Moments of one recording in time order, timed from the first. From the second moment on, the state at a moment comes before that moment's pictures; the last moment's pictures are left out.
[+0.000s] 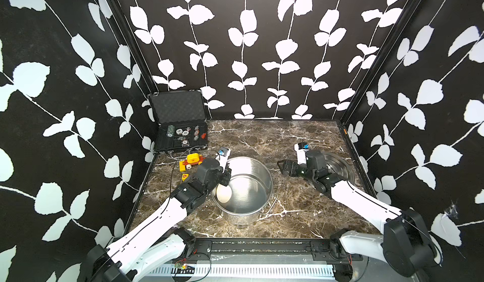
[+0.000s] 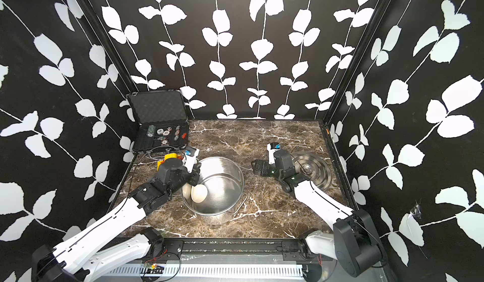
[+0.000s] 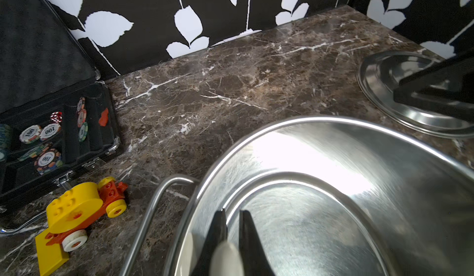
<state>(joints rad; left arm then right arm) -0.65 0.93 0.72 -0.27 -0.19 -0.05 0.44 1.24 0.69 -0.03 -0.20 0.42</state>
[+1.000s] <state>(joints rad) -0.85 1.38 1.01 -0.13 0.34 0.13 0.44 1.24 0.67 -0.03 -0.19 0.43</state>
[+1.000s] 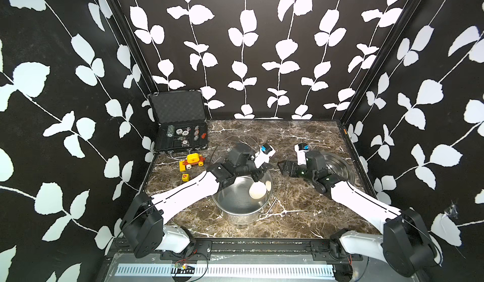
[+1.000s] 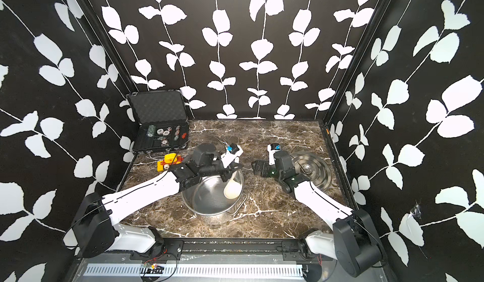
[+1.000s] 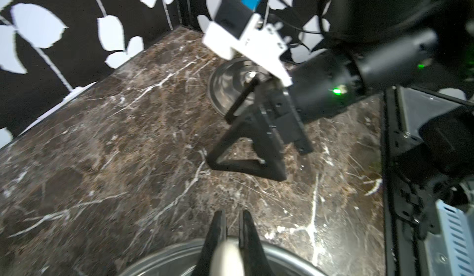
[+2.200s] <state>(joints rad) -0.79 0.77 0.70 -0.43 -0.13 0.00 0.44 1.25 0.67 0.00 -0.20 0.45</state>
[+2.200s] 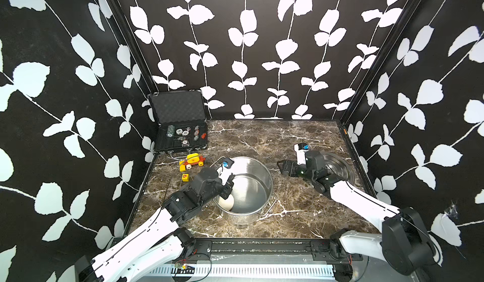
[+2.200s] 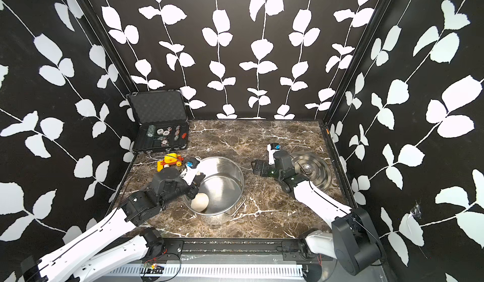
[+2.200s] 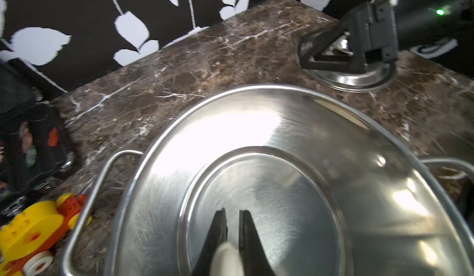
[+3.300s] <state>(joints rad) -0.85 1.30 0.94 -0.09 0.23 0.11 0.44 1.25 0.67 -0.01 -0.20 0.45</state>
